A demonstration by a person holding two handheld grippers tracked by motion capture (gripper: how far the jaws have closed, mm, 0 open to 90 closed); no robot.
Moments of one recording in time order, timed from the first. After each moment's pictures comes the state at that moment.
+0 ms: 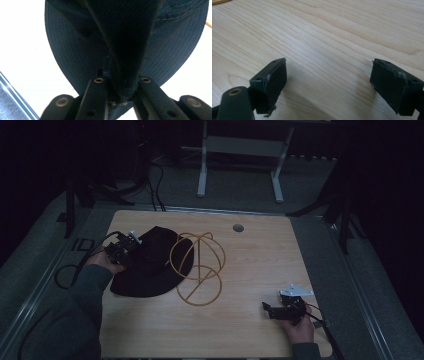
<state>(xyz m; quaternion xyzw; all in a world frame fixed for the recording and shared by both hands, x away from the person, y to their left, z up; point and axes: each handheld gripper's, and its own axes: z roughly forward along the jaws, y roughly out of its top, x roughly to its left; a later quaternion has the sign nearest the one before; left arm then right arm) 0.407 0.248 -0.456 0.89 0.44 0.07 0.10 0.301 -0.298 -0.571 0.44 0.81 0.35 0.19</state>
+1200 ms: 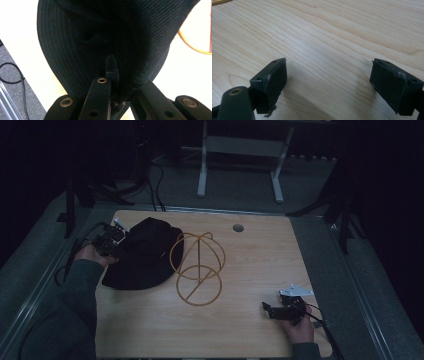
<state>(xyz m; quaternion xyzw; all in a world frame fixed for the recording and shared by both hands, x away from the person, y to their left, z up) 0.403 0.271 -0.420 0.86 0.48 0.08 0.16 0.300 -0.298 -0.571 0.44 0.81 0.35 0.19</state>
